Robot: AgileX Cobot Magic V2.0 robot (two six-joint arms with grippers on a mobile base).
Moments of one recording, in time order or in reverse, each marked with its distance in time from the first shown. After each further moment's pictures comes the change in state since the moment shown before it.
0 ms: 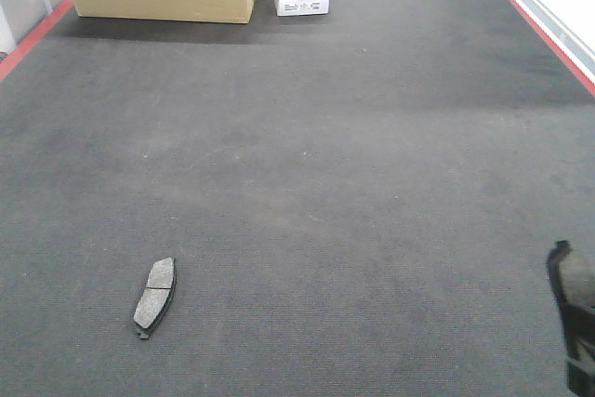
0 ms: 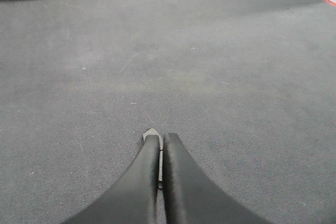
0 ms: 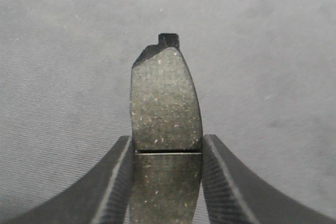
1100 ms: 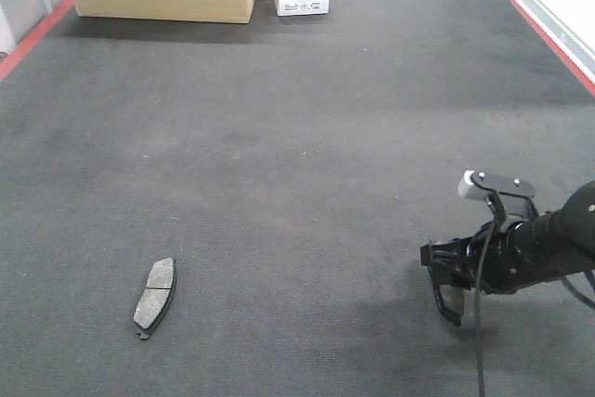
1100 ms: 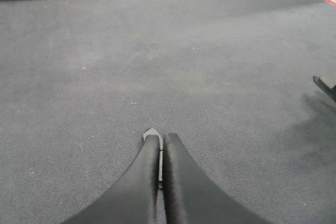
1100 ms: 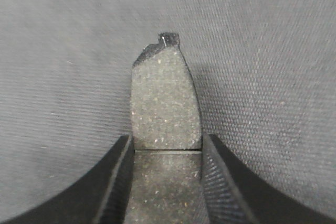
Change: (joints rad) left arm 0.000 0.000 0.000 0.000 0.000 0.000; right arm 0.000 1.049 -0.333 0.426 -0.188 -0.245
